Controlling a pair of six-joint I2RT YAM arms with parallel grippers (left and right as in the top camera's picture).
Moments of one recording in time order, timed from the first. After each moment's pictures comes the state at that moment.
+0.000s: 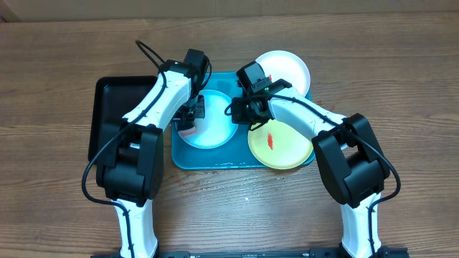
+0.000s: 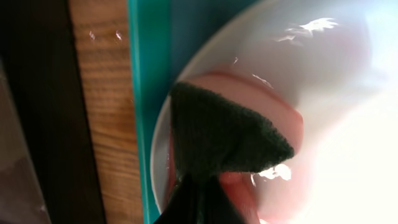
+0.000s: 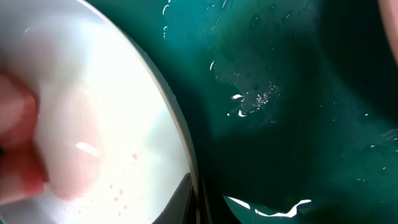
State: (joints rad) left arm -0.28 2.12 1.59 -1.03 -0.21 -0.38; right arm 0.52 2.15 1.51 -0.58 -0.24 0.52
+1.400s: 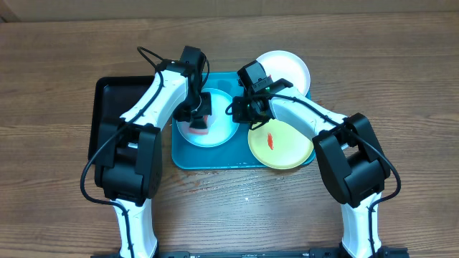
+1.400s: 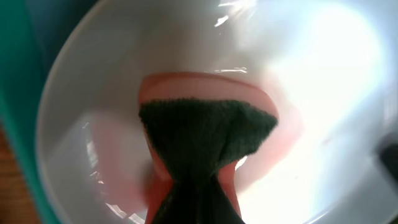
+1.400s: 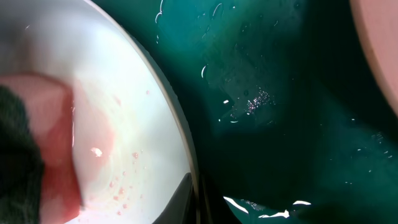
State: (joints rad) left arm -0.27 2.12 1.59 -0.96 0.09 -0.35; right arm 0.52 2.15 1.51 -0.58 -0.24 0.52
